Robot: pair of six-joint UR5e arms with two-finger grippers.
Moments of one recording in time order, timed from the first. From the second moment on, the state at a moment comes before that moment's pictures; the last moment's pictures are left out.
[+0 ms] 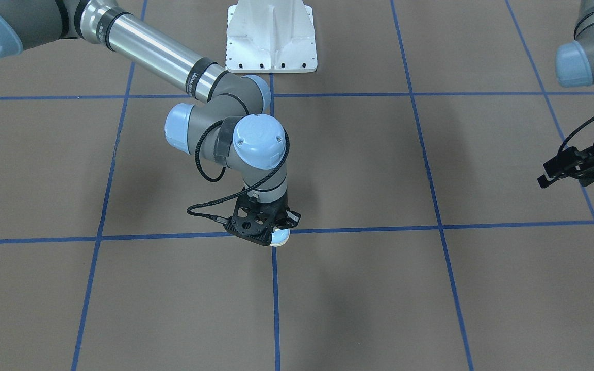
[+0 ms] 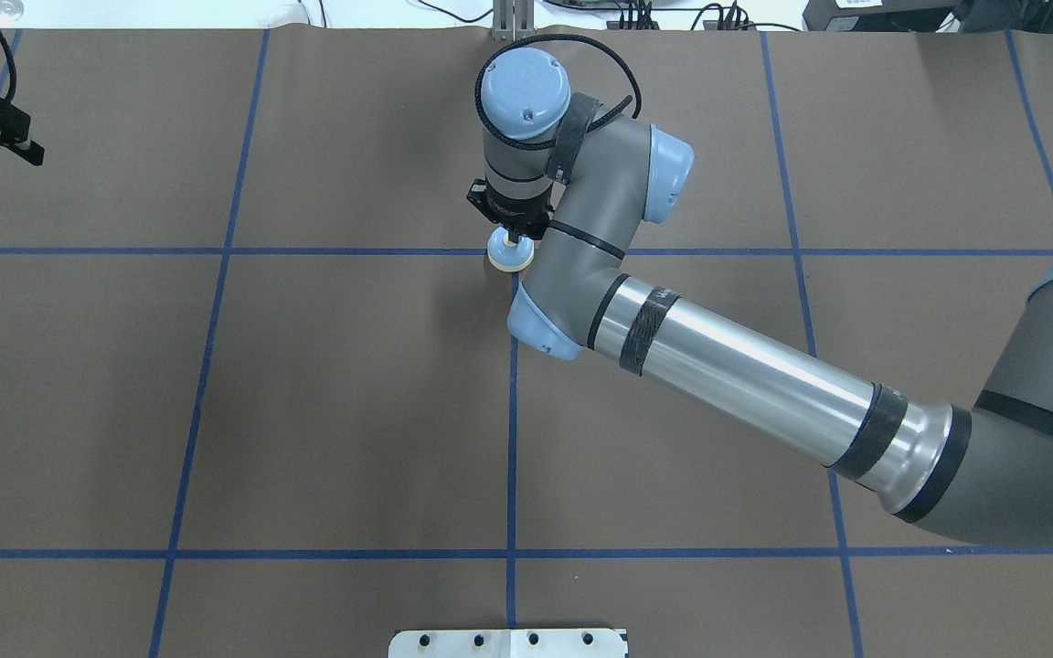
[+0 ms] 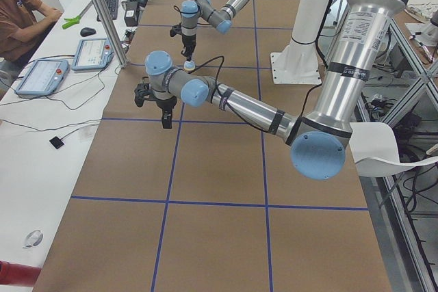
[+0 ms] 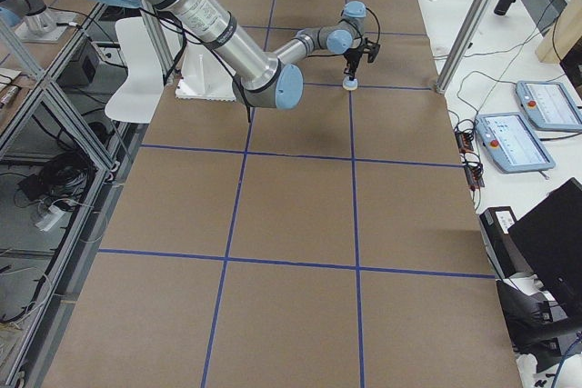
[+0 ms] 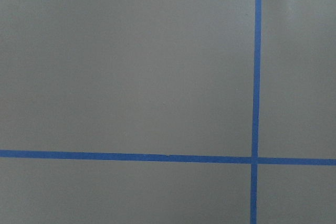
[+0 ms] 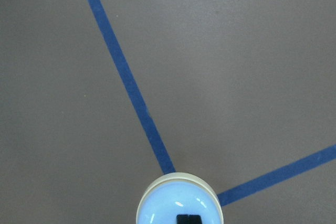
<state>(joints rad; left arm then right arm) -1.26 -1.84 -1.69 -1.66 -2.37 -0.60 0.65 -0.53 1.03 -1.32 1.91 1.54</state>
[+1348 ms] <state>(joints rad) -1.28 -1.83 -1.70 -1.66 -2.36 -0.59 0.83 -0.77 1.51 -1.68 2.02 1.19</state>
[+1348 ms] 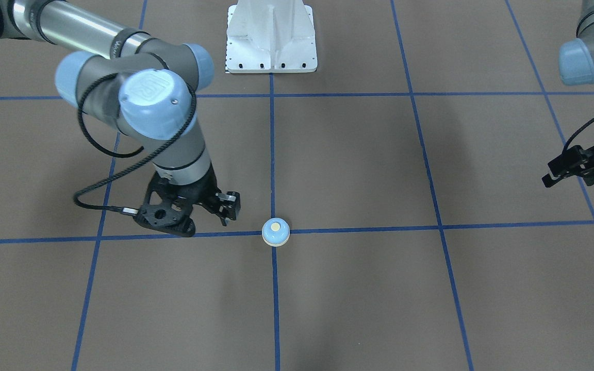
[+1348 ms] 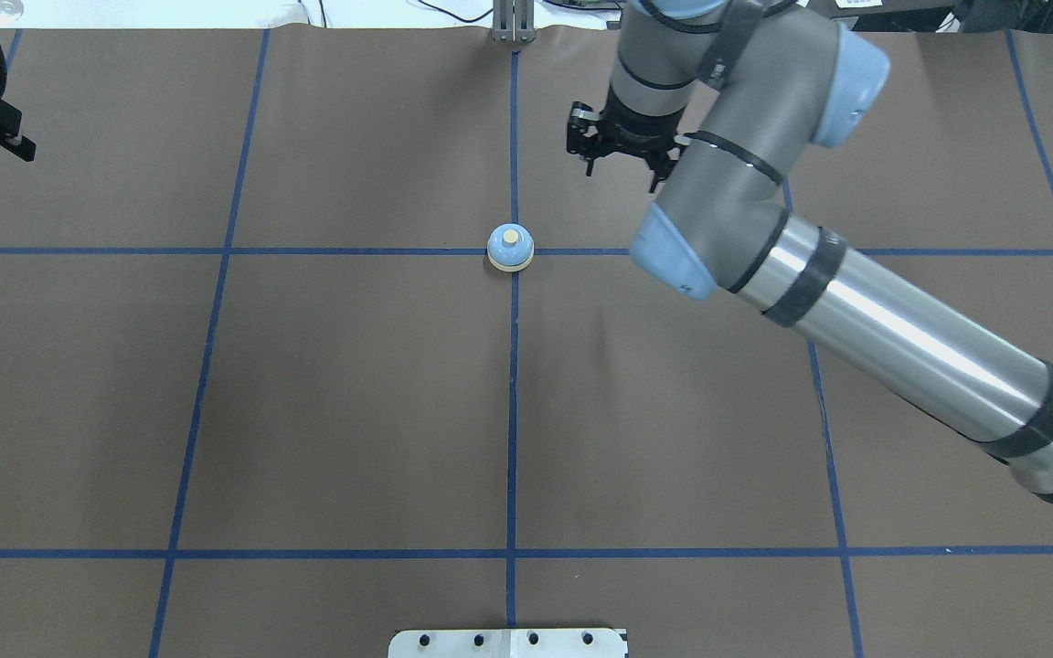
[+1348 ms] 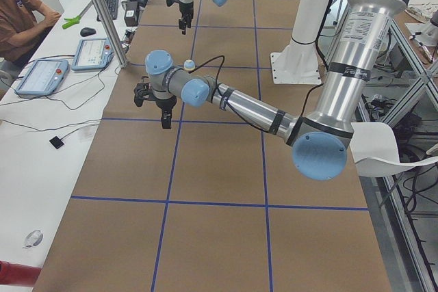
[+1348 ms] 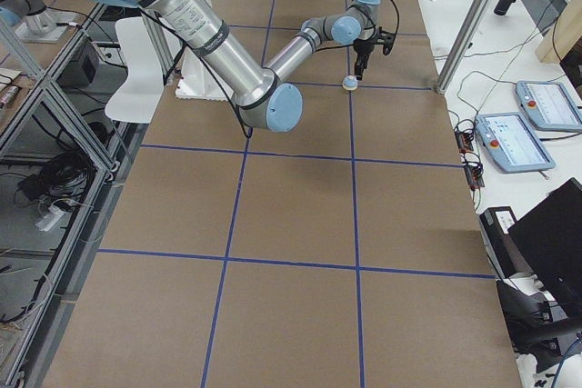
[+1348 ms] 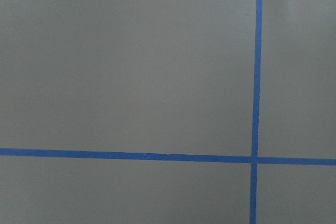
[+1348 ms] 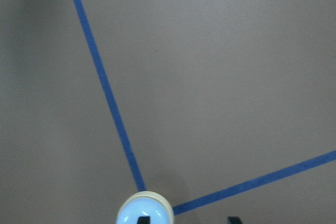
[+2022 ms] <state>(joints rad) -1.42 -1.69 -1.70 -1.67 -2.36 -0.29 1.09 -1.24 1.83 -1.82 2.07 0.49</state>
